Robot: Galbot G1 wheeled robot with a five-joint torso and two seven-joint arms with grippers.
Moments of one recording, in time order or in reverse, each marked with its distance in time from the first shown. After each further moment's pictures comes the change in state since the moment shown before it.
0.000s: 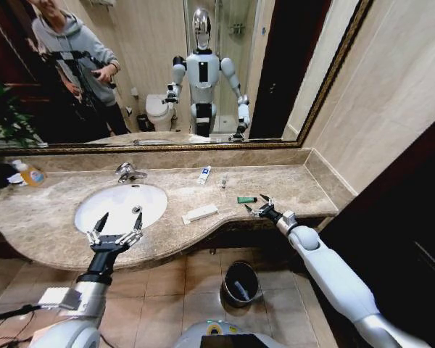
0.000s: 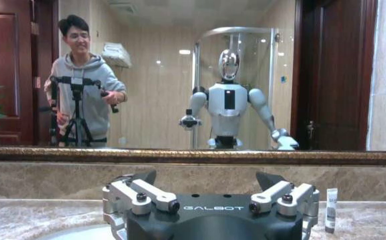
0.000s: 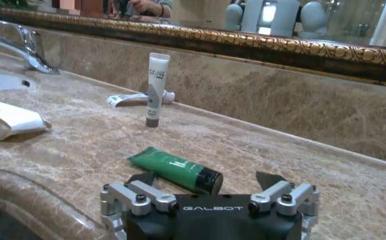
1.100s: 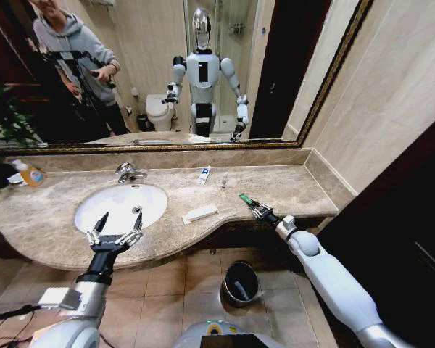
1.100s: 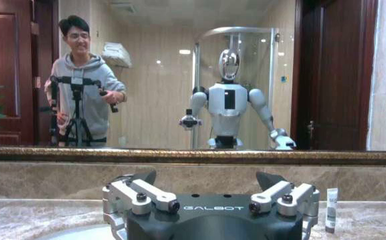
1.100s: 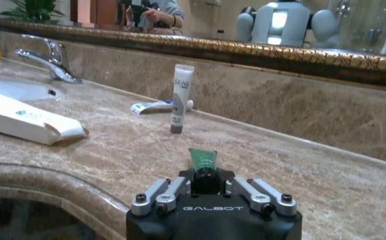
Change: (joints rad) left arm 0.000 0.000 0.000 0.000 0.000 0.000 0.000; right arm -0.101 0.001 0.053 0.103 -0.012 0.019 -0.024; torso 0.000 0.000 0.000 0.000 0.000
